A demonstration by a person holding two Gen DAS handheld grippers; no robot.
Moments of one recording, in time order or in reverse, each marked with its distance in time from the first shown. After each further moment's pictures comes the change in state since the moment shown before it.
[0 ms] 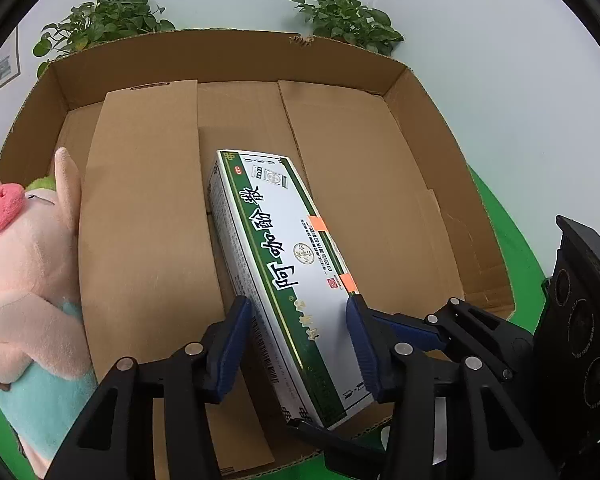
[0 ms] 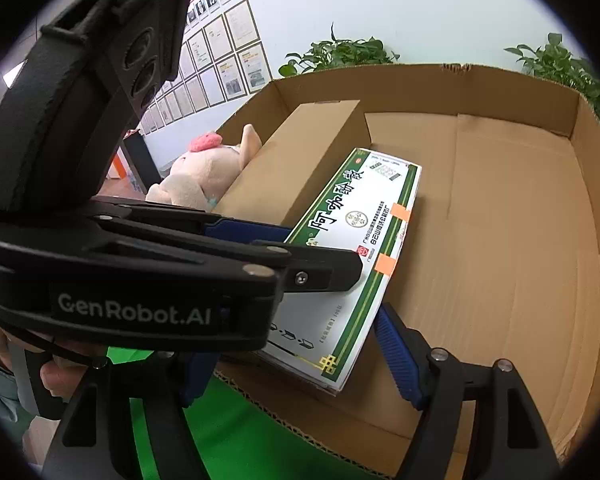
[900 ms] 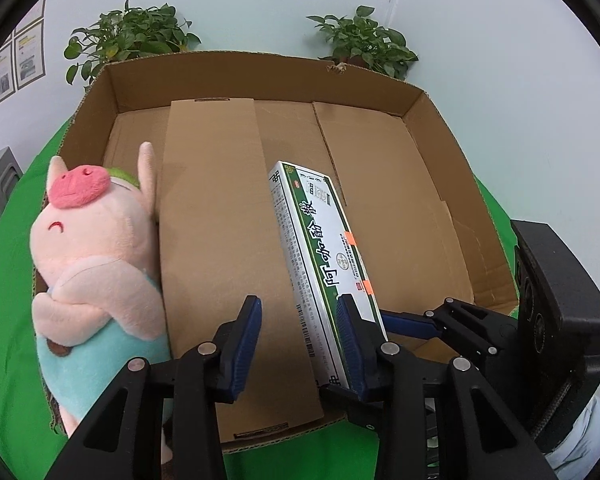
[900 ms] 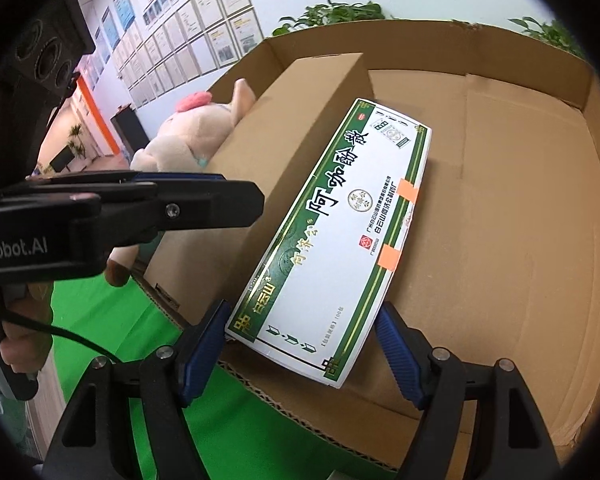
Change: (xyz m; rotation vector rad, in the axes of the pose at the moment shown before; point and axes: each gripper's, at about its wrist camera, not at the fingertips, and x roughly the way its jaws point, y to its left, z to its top) left arm -0.056 0.026 -0.023 -0.025 -0.070 0.046; right arm 0.030 0.007 0.001 -0.003 0.135 -0.015
